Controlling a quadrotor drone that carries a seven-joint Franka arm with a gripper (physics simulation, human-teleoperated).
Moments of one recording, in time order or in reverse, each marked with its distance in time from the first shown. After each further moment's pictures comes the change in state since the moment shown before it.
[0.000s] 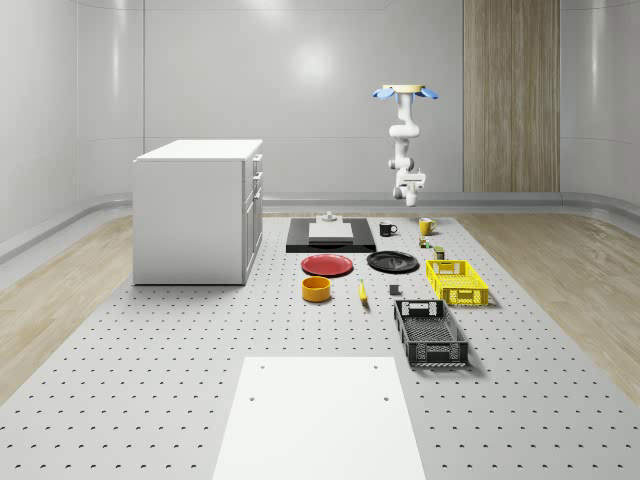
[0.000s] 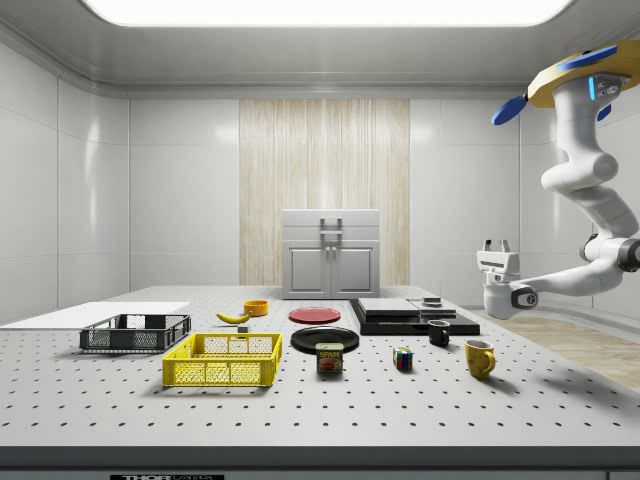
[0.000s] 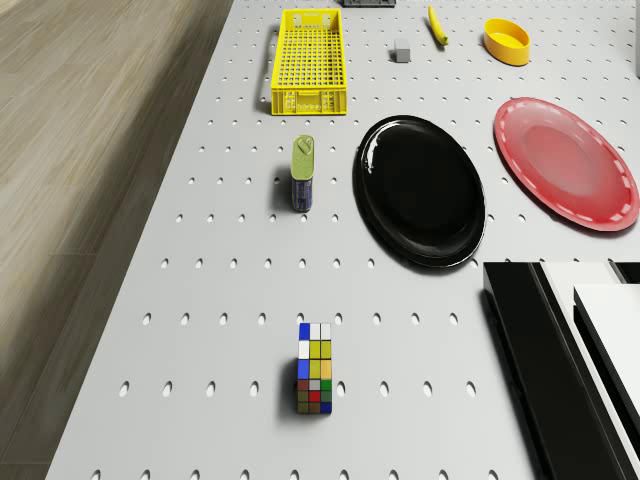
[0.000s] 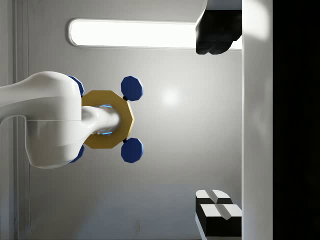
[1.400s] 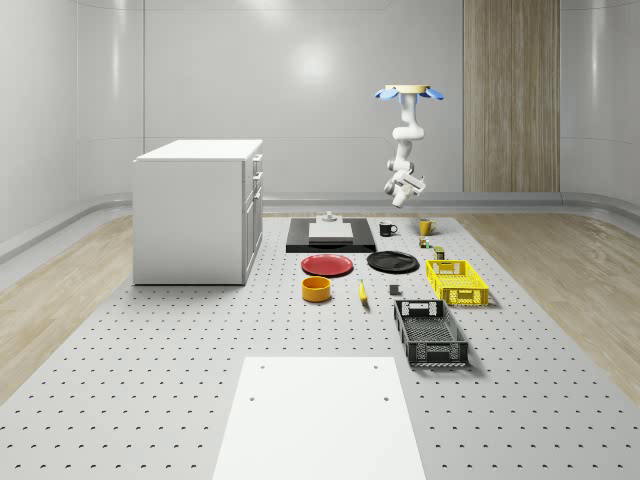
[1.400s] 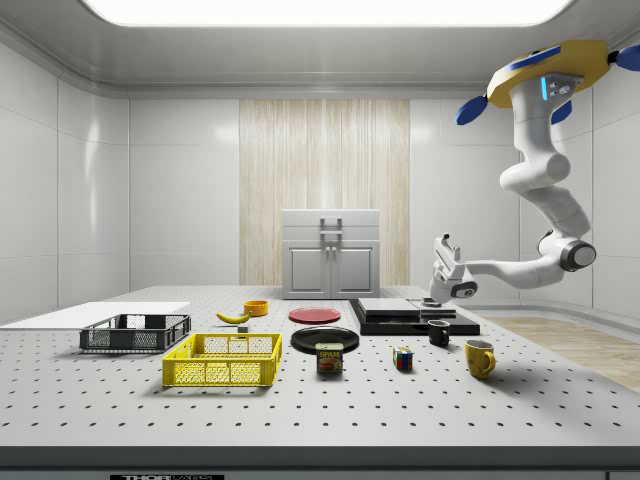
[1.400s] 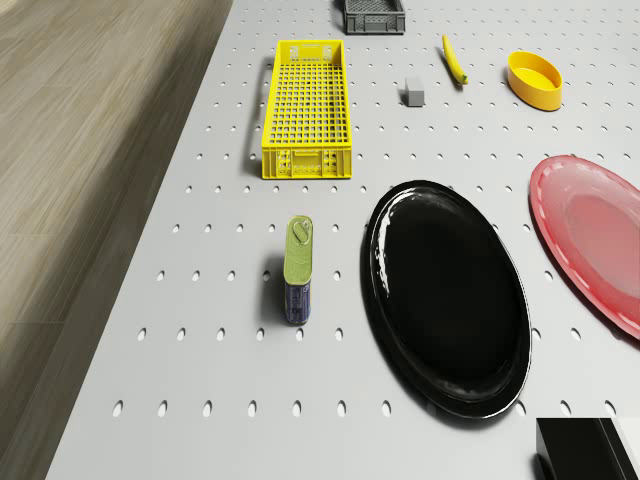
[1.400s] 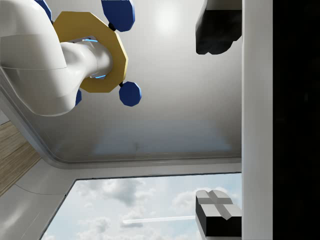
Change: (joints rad) arm -0.104 -0.033 0.326 -0.097 -0.465 0.033 0.067
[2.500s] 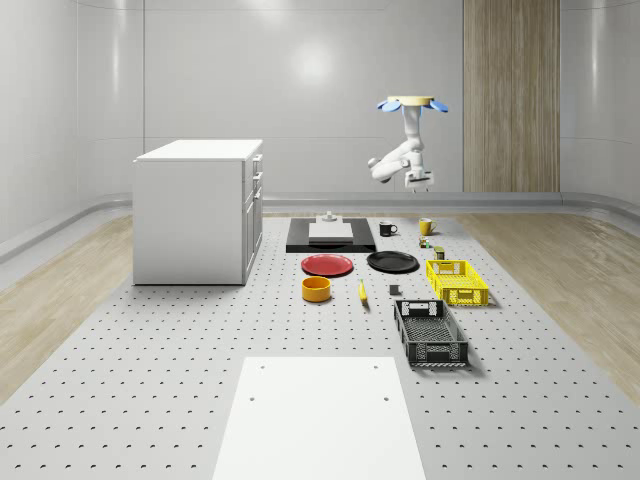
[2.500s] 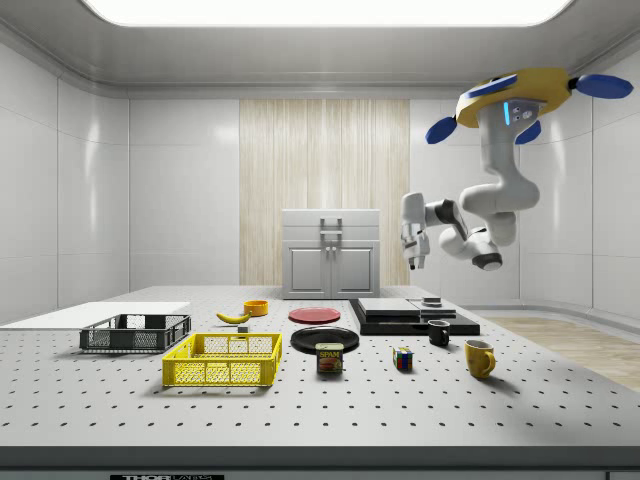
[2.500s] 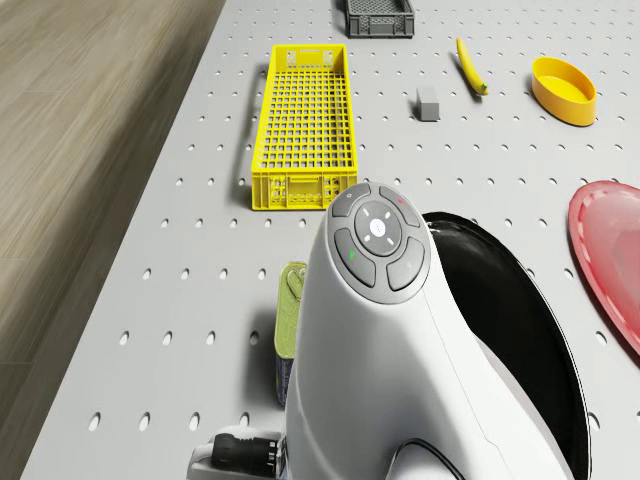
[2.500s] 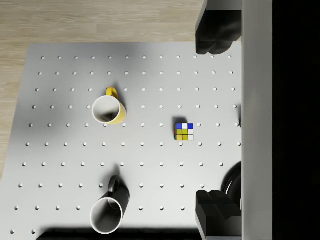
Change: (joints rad) arm -0.817 -0.259 0.871 -0.744 -1.500 -0.229 0.649
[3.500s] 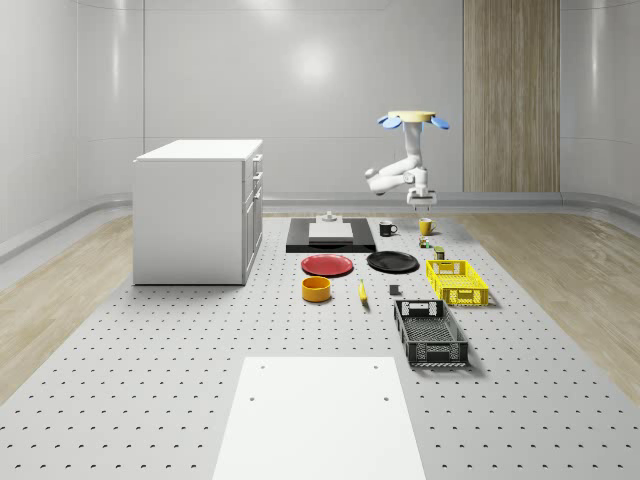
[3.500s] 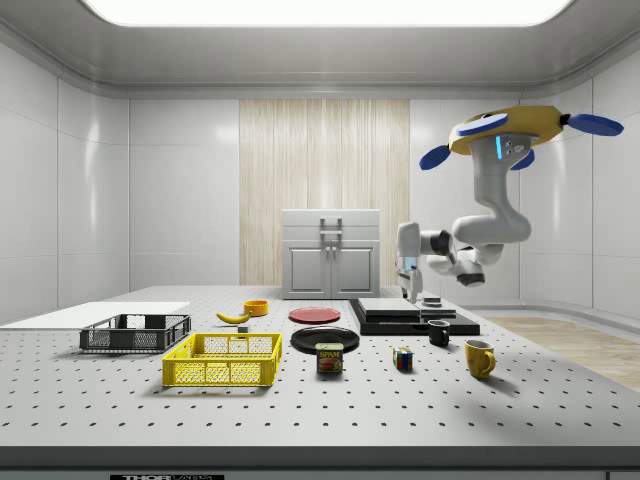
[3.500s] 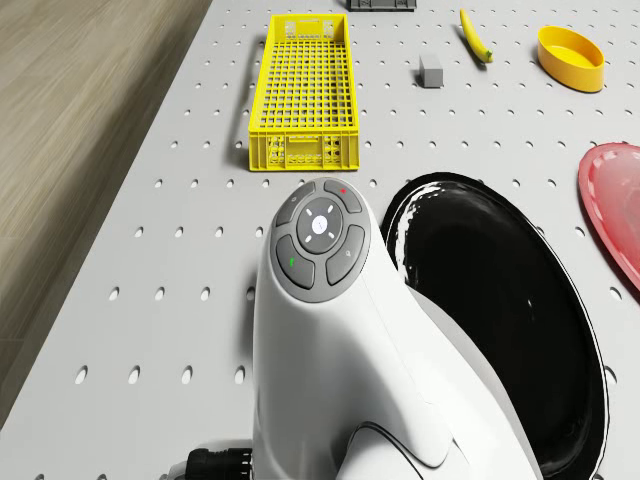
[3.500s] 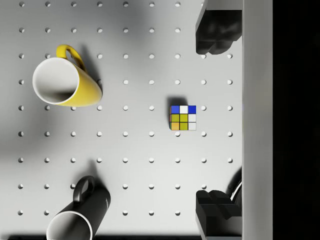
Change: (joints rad) arm -0.131 -0.125 0.076 -0.003 0.009 0.036 0.096
